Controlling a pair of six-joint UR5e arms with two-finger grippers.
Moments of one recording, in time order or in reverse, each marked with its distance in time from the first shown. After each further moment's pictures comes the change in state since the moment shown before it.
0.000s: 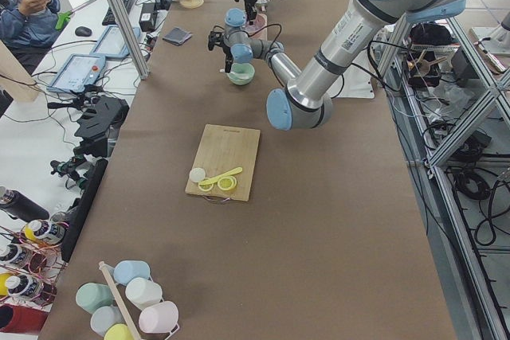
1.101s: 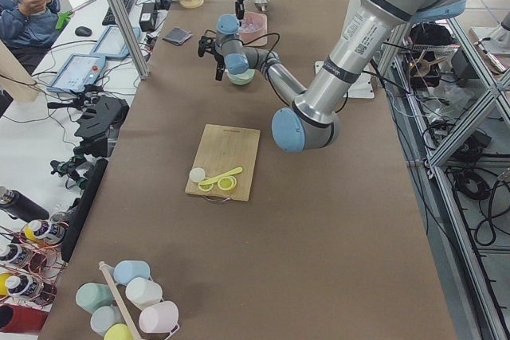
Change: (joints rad) left arm -0.159 0.224 -0.217 -0.002 -0.113 0.142; right arm -0.026 0.344 -0.049 -0.086 0.013 0.310
